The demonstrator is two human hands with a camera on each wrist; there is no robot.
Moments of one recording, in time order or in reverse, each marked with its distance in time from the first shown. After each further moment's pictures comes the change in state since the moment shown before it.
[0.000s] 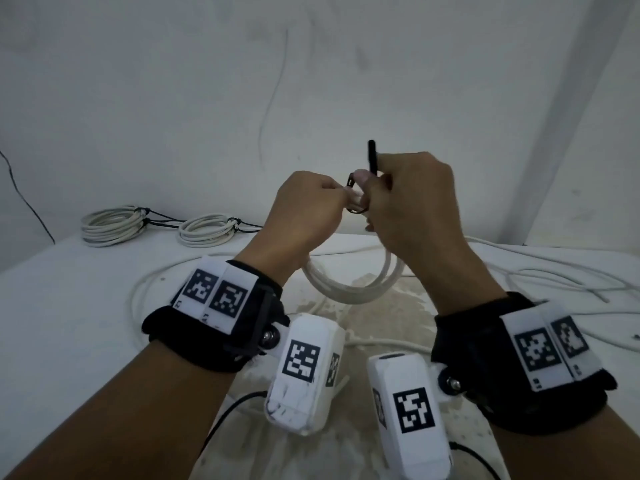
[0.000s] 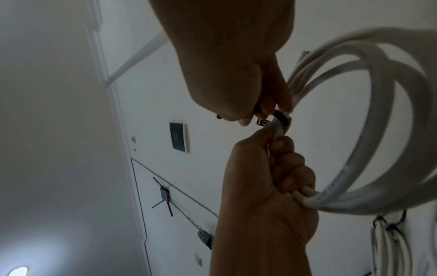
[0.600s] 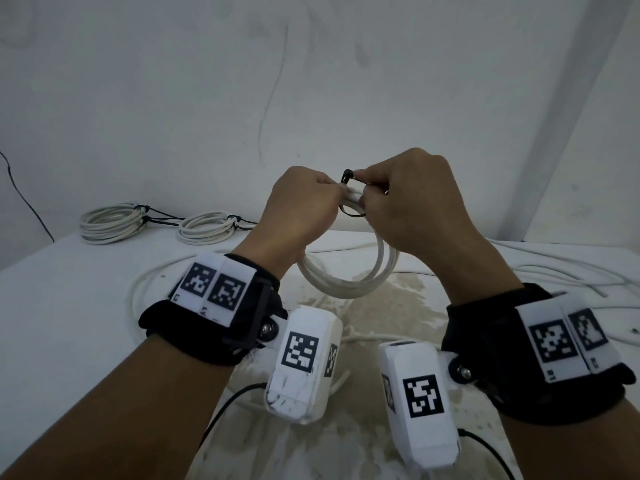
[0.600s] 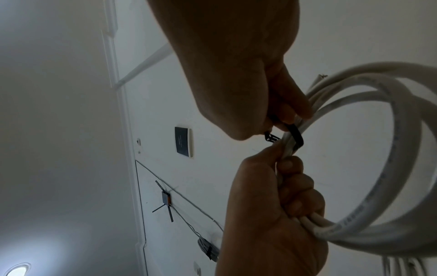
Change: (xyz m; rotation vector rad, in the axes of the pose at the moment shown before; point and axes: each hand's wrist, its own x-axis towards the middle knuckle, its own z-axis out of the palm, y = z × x) left_hand 0.004 -0.005 -0.002 0.040 0.046 -0.042; right_hand -0.003 -0.001 -0.010 -0.058 -0.137 0.023
